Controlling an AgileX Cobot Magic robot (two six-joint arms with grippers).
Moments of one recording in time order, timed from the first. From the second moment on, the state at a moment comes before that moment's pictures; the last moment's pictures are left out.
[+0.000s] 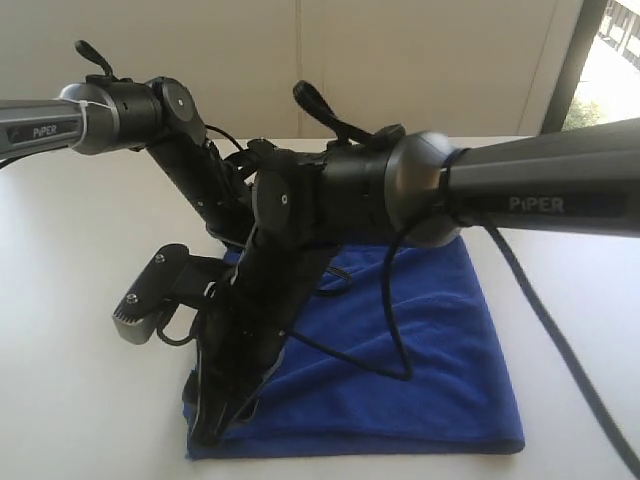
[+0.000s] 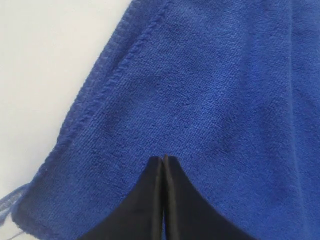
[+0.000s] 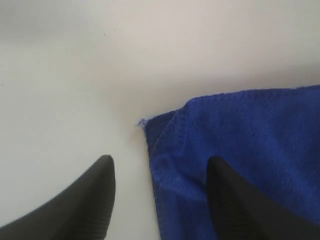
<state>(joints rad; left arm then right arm) -0.40 2.28 -1.85 -0.49 1.03 0.88 0.71 1.95 -1.37 0.45 0.84 -0.82</state>
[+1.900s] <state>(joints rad) -0.40 2.32 -1.85 -0.46 0.99 0.88 0.67 1.87 -1.38 0.05 1.02 -0.58</state>
